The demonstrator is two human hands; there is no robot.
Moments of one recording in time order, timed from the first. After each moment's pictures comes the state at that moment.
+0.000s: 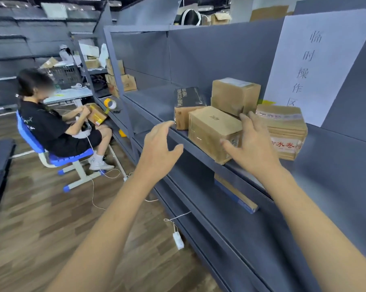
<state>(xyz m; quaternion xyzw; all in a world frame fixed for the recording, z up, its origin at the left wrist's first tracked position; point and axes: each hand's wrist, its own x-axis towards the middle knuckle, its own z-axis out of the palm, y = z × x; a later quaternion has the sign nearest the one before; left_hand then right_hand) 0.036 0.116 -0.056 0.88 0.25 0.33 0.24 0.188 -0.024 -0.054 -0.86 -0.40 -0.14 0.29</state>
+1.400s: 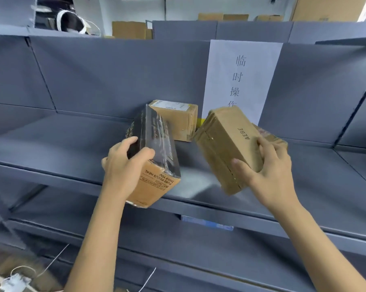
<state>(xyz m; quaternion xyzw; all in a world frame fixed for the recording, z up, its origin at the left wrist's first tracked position) 0.188 0.321 -0.038 0.82 0.13 0.19 0.53 0.196 0.065 -0.043 -0.89 -0.03 -0.27 0.37</state>
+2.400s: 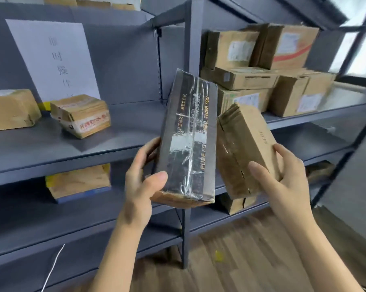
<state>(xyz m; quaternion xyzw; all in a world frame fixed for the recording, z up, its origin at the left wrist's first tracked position) -0.047 0.010 -0.089 0.57 -0.33 0.02 0.75 -0.162 -0.192 -0.086 -0.79 0.23 -0.38 0.41</state>
